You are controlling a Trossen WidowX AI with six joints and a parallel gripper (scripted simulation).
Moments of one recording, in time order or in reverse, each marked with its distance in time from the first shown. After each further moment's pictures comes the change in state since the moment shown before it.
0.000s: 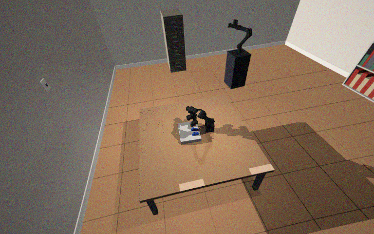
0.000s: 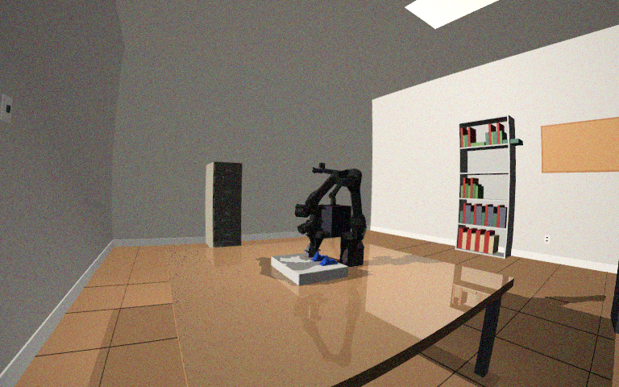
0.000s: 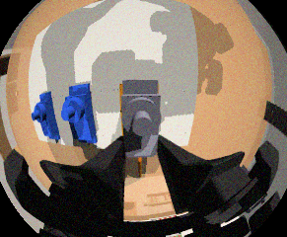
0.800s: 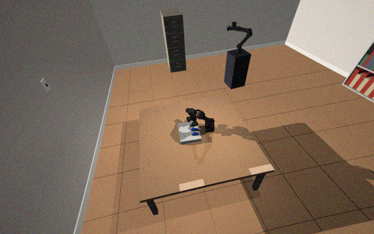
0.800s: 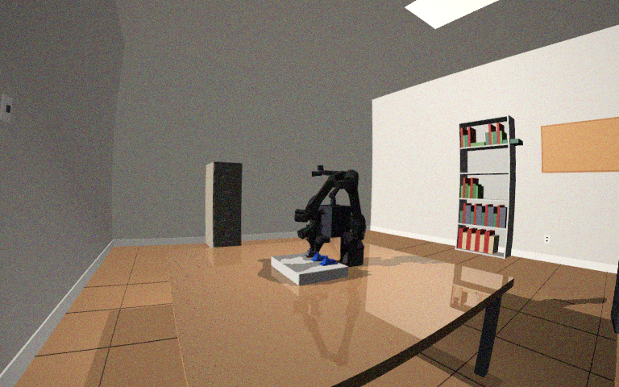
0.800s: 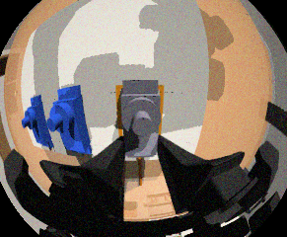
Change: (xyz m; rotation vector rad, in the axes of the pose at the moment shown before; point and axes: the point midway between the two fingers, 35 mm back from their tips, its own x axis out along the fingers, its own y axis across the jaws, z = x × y) arm 0.024 0.000 0.000 0.000 -0.001 0.001
